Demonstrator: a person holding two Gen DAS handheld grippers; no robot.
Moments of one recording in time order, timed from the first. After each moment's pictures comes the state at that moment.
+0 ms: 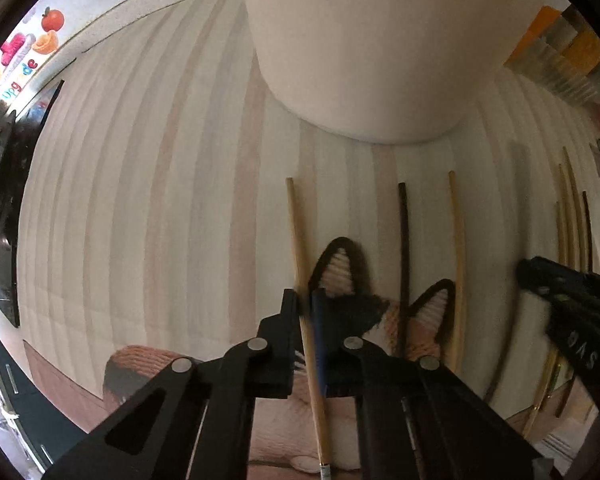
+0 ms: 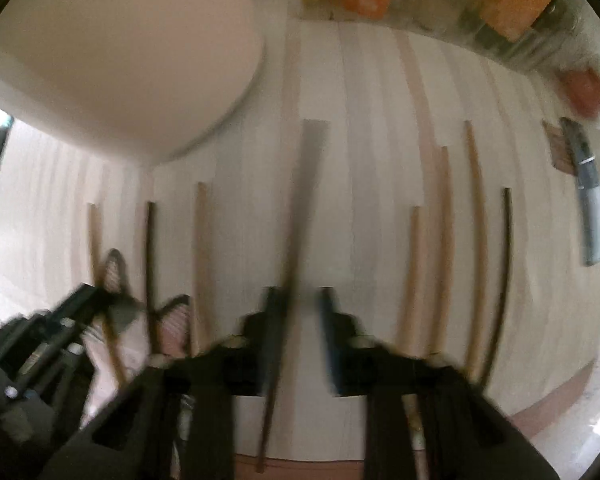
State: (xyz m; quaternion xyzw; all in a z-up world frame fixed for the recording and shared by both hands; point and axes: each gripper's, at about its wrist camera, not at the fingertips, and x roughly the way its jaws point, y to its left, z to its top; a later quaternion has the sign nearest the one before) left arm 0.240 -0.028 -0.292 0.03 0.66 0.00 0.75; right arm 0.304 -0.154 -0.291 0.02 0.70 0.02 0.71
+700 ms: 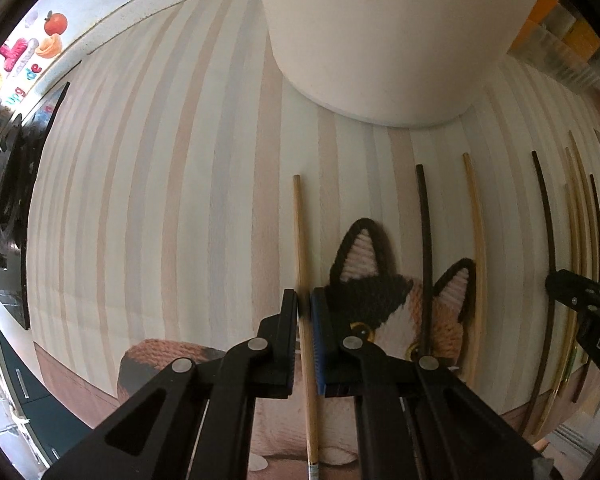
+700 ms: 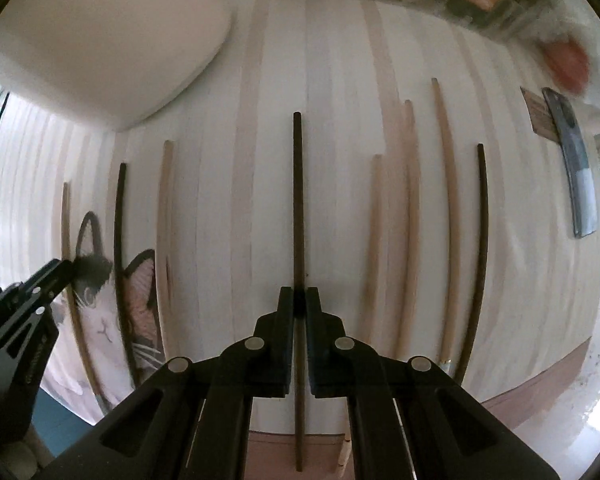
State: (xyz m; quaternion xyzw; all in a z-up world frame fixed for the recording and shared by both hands) left arm 0.241 -0.027 -0.288 0.04 0.66 0.01 0.75; right arm 0.286 -0.161 -0.293 0.02 0.72 0.01 0.70
